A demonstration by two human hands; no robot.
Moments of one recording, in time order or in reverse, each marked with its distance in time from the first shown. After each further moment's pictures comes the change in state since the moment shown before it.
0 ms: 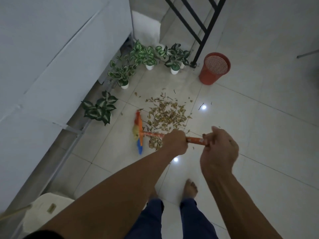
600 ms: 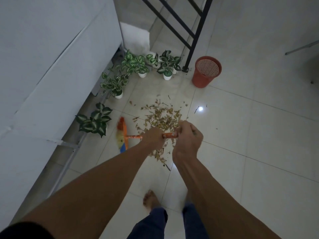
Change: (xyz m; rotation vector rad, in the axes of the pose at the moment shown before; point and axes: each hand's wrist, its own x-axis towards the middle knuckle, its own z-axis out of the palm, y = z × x) left_hand 0.038 -0.052 -0.038 0.085 -0.071 -0.086; right_hand 0.019 0.033 0.063 0.011 -0.044 0.034
